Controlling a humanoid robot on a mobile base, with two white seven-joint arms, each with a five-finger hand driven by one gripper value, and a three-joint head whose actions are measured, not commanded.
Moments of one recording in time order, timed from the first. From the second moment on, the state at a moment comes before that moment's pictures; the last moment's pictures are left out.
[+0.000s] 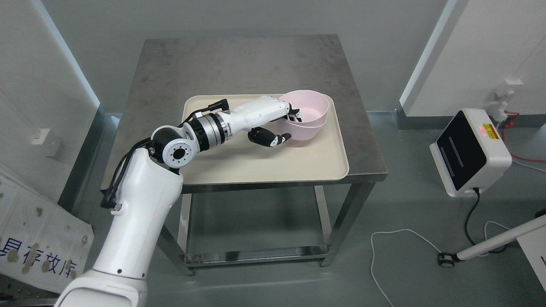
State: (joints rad) left arm -0.85 0.01 -0.16 -1.15 -0.72 -0.54 -0.66; right arm 0.05 0.00 0.00 -0.05 0.00 -0.19 0.00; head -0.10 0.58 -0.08
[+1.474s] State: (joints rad) left arm -0.73 0.00 0.04 -1.33 -0.53 -0.66 -0.69; right arm 0.05 0.00 0.00 -0.05 0.00 -0.19 0.00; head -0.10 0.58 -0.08
